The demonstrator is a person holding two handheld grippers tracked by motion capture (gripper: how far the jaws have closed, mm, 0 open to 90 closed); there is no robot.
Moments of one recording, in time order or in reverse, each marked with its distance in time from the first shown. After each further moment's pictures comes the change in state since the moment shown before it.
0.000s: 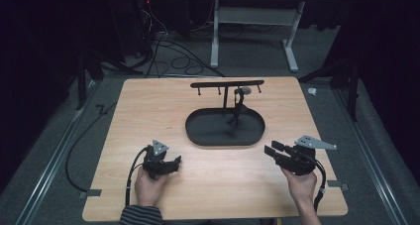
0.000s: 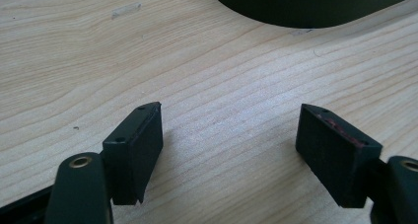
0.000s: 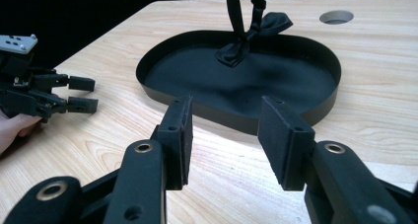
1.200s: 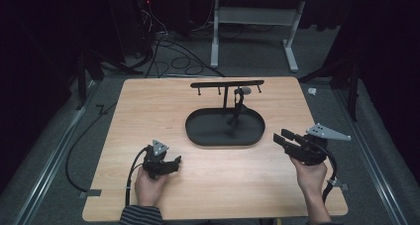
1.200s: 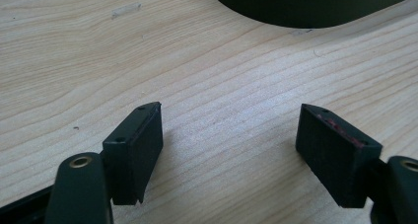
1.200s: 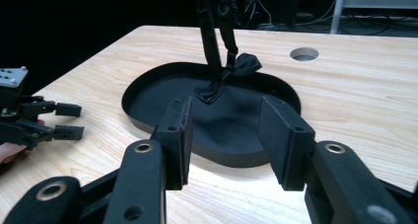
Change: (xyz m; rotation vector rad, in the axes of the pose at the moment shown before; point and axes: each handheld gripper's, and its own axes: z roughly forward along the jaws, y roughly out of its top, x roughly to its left) left arm 0.000 0.000 0.000 0.000 0.000 0.000; right arm -0.010 0.032 -0.019 -0.059 -0.047 -0.026
